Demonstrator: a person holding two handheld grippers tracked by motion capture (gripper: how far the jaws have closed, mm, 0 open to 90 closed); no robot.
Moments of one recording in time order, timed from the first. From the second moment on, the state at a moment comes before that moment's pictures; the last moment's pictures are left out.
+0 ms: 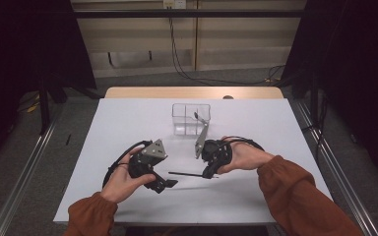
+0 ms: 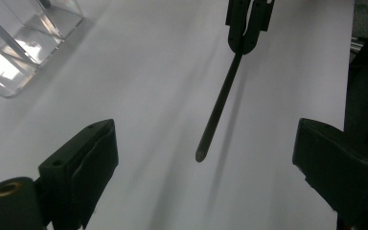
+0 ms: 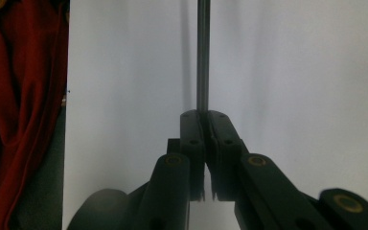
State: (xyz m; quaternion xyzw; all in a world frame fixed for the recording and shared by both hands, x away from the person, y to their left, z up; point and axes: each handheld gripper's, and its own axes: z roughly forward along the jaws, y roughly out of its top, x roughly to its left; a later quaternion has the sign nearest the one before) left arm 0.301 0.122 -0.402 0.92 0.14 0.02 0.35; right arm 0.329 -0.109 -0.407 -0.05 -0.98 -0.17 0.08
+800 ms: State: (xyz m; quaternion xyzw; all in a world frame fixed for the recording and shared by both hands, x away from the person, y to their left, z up) left arm 0.305 0.102 -0.412 0.95 0.10 -0.01 0.29; right arm 0.329 -0.101 -0.411 -0.03 -0.99 -0.14 0.09
